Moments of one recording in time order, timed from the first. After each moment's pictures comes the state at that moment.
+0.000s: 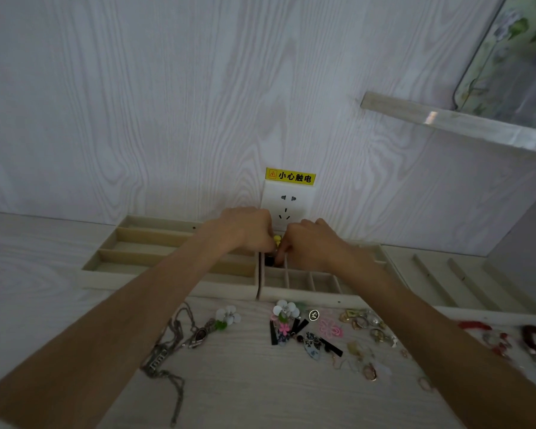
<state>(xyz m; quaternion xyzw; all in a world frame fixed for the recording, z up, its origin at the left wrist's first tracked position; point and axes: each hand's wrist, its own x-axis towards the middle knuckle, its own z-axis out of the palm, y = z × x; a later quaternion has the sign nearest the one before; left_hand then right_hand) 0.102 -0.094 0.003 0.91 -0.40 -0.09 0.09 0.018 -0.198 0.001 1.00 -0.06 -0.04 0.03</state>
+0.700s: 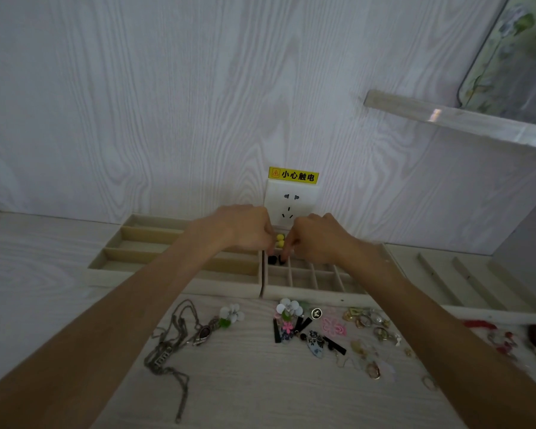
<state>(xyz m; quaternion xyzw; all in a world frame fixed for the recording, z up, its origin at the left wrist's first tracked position) 0.096 -0.077 0.012 0.90 -0.41 -0.11 0.11 0.016 -0.200 0.013 1.00 -0.07 -0.06 0.02</state>
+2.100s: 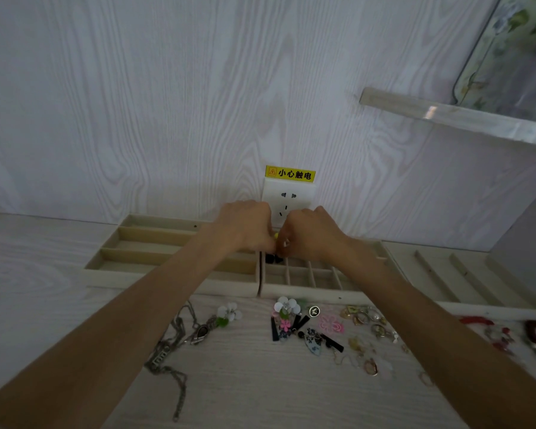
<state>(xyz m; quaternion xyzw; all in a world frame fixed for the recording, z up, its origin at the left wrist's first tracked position) 0.092 -0.088 0.006 0.91 -0.40 0.00 0.10 0.027 -0.202 0.001 1.00 -0.06 0.03 0.04</state>
